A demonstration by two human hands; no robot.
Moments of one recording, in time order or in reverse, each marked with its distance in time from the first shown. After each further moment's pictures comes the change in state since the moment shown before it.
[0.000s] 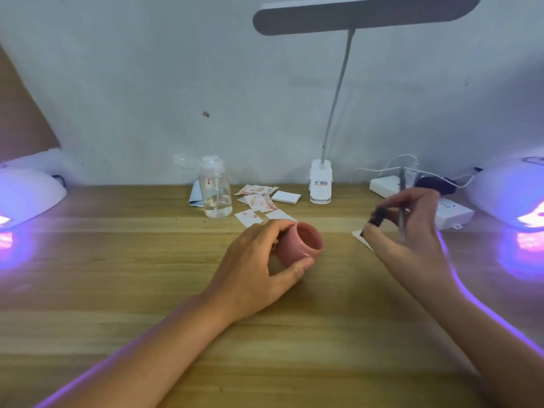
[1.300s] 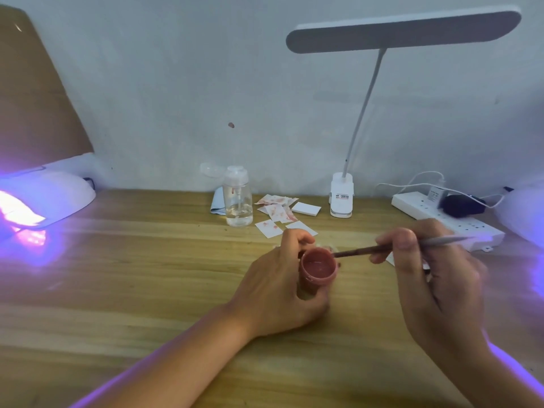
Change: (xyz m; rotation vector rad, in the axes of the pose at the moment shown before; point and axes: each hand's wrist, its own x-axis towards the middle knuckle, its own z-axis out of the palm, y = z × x) left_hand -0.004 0.006 -0.002 0.003 -0.078 -0.053; right_hand -0.026 -0.040 0.021 -0.196 0.194 -0.485
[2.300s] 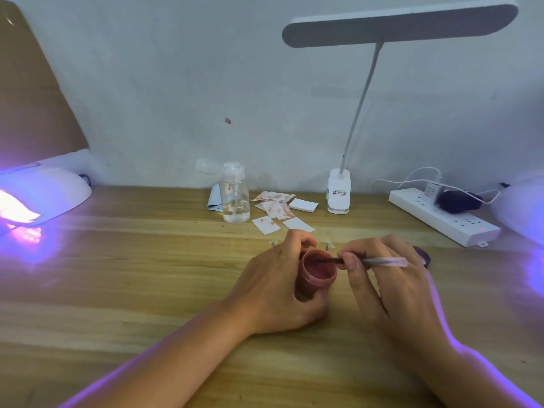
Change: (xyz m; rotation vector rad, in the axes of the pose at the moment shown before) left_hand 0.001 0.003 -0.001 0.070 -0.054 -0.001; right_hand -0.016 0.006 0.014 -0.185 -0.230 -0.080
